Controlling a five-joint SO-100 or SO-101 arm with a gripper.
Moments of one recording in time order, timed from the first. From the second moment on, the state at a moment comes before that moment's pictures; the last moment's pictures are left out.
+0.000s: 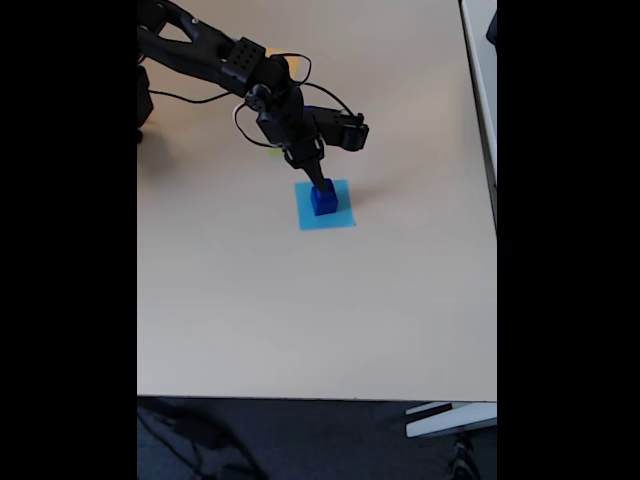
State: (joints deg) arm 23.5 72.2 80.2 51.3 55.2
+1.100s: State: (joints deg) arm 22.1 70.4 75.0 51.3 56.0
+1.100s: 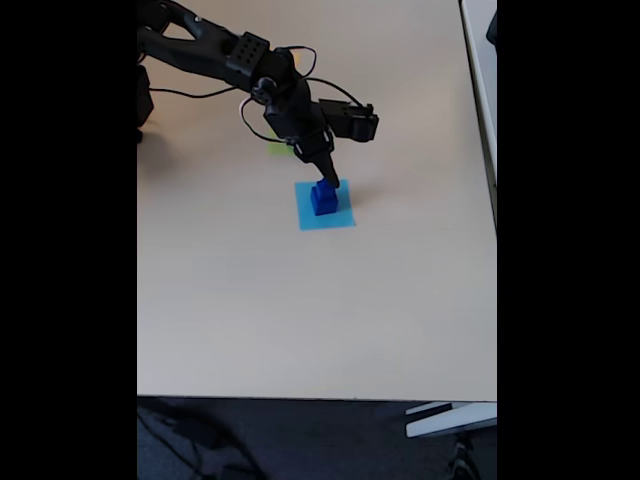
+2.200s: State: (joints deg) arm 22.3 69.8 78.6 50.7 57.4
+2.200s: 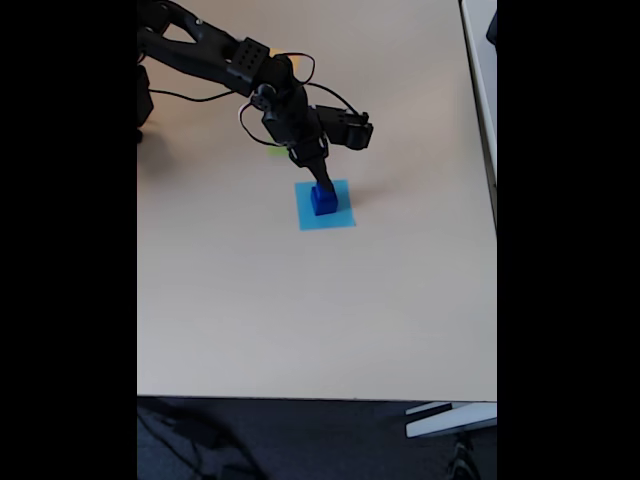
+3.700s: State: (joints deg) arm 23.6 70.2 78.5 50.7 57.4
